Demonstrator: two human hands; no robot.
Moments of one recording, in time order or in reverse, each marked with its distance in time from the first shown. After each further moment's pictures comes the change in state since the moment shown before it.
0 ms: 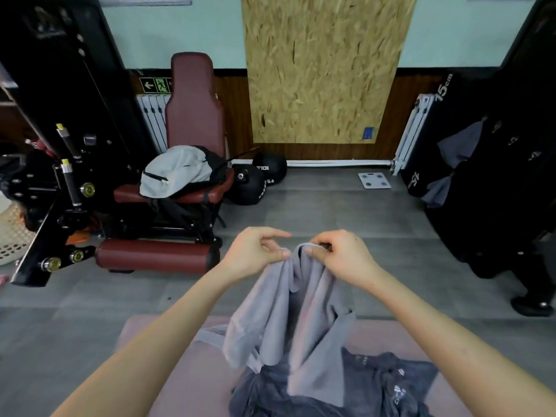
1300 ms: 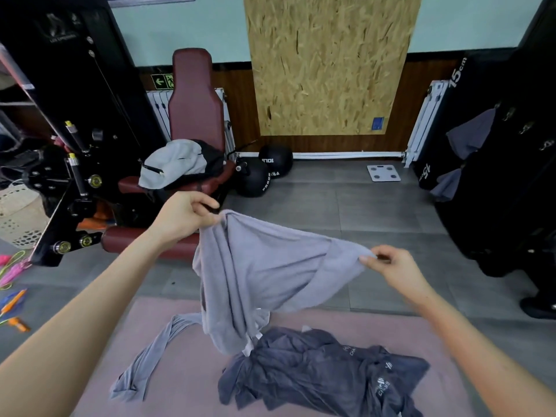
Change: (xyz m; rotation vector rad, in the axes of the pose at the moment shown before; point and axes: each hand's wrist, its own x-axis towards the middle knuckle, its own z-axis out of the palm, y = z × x) left_hand -0.001 0.068 0.000 0.173 0.281 -0.216; right_hand -0.071 0.198 -0.068 0.512 0.104 0.252
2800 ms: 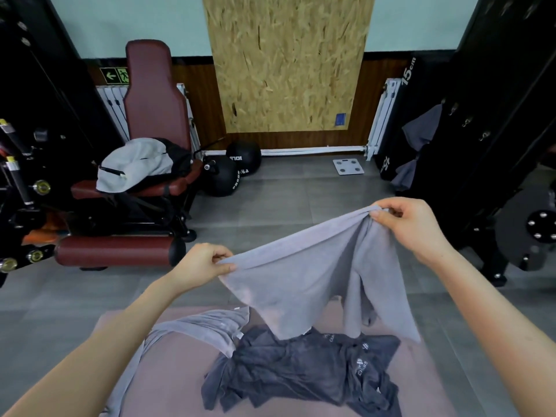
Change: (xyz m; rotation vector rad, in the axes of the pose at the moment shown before) left_hand -0.012 -0.056 0.077 0.155 -0.348 0.246; right_hand -0.008 -0.055 -0.051 -0.081 0.216 -0.156
